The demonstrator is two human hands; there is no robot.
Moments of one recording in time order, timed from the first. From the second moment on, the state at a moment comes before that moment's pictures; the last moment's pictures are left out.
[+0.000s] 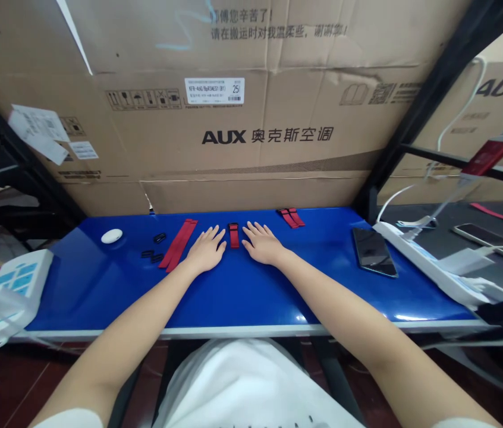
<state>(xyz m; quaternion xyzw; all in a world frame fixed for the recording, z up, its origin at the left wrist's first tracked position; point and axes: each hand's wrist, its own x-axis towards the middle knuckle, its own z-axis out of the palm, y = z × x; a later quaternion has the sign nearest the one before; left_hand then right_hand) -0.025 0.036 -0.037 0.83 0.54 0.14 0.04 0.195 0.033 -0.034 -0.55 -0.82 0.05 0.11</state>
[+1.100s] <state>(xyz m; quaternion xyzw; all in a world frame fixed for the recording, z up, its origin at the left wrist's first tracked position) -0.024 0.035 -0.036 0.83 0.55 0.14 0.04 0.195 0.034 -0.034 -0.55 -0.82 0.05 0.10</state>
